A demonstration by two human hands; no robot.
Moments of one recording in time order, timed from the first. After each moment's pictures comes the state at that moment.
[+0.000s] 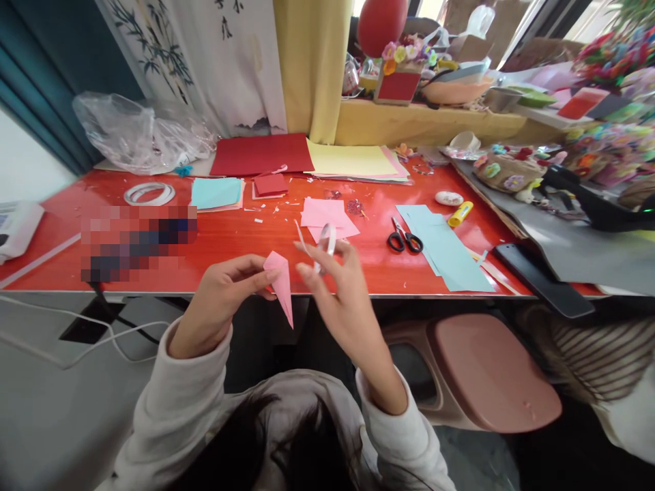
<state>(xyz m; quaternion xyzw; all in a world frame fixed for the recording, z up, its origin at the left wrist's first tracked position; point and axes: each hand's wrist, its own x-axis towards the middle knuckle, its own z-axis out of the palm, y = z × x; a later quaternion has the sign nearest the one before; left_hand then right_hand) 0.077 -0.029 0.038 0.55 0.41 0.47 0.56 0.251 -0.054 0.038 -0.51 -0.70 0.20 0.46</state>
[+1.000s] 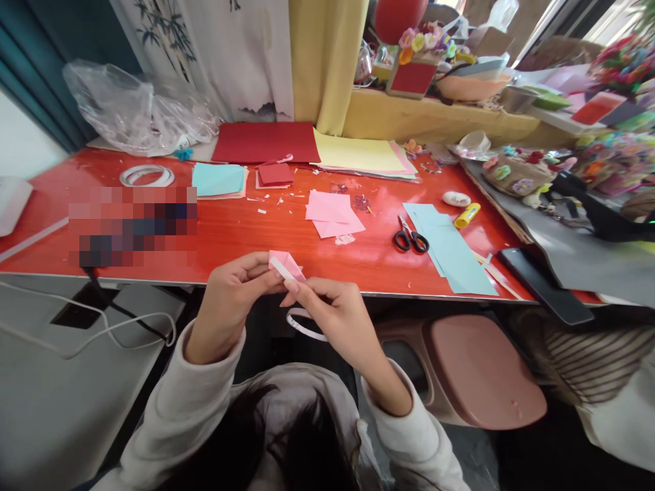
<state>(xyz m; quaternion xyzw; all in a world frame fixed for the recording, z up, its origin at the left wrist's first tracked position) 0.088 -0.039 0.027 0.47 0.38 0.52 0.60 0.239 -0.066 0.041 -0.48 -0.61 0.47 0.42</state>
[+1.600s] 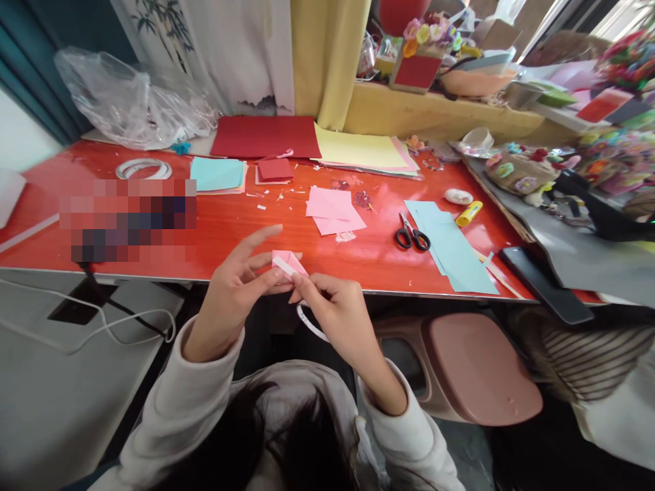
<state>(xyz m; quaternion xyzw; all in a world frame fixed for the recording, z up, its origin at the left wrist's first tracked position) 0.086 -0.038 0.022 0.51 0.35 0.52 0.59 0.238 -0.065 0.032 -0.54 -0.60 0.42 0.41</state>
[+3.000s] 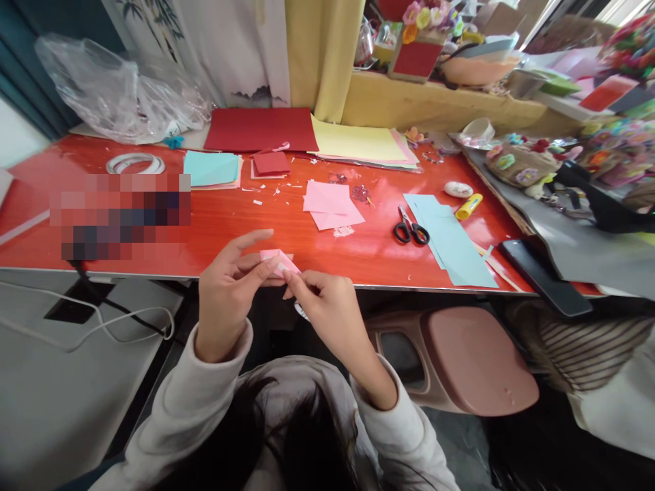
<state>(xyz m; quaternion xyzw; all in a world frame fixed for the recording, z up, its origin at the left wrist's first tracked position) 0.096 -0.042 0.014 0.49 0.41 0.60 0.48 0.233 -0.060 0.029 -0.58 -0.63 0.36 0.37</state>
